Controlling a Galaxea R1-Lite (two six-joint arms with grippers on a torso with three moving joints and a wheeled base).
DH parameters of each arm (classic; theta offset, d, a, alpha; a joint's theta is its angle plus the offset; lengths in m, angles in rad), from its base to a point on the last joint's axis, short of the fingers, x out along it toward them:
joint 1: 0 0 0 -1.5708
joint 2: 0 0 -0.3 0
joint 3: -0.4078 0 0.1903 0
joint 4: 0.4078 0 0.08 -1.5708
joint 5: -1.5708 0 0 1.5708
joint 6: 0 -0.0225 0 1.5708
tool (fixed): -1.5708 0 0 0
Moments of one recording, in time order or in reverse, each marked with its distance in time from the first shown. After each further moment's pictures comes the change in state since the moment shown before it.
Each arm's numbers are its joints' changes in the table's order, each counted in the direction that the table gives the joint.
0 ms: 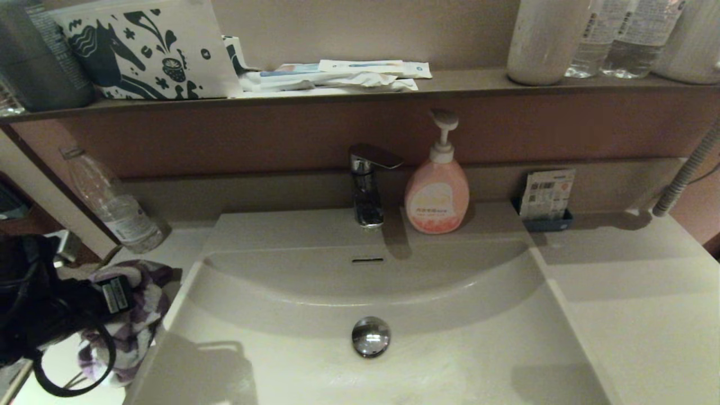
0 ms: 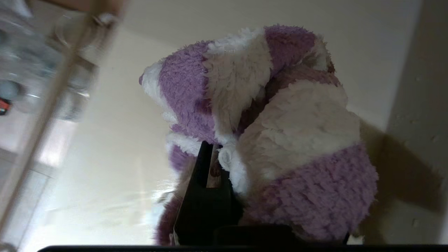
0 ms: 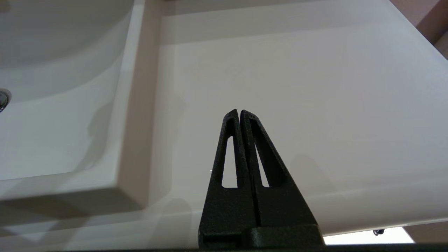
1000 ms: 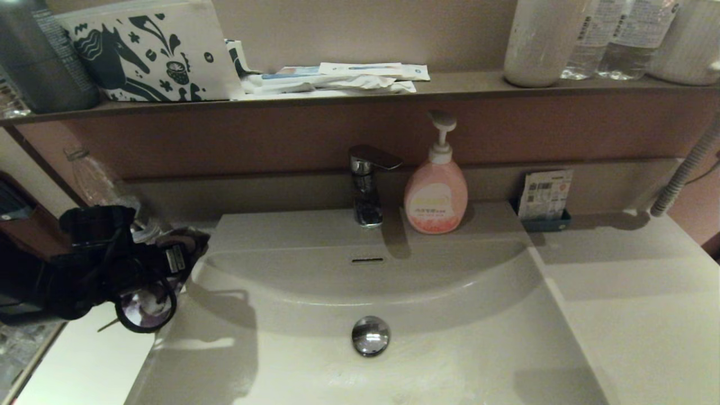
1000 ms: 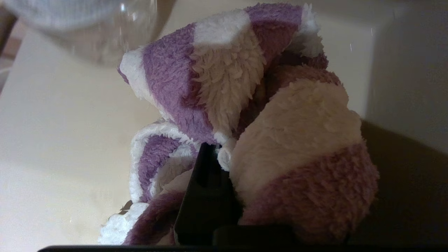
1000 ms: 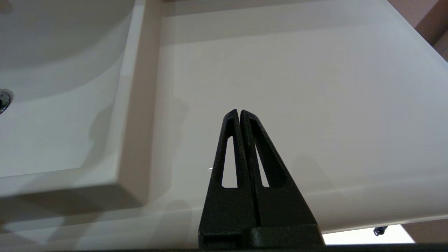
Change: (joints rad) left arm -0.119 0.329 -0.297 -0.039 0.001 0.009; right arm 0.000 0.000 0.000 0.000 0.000 0.000
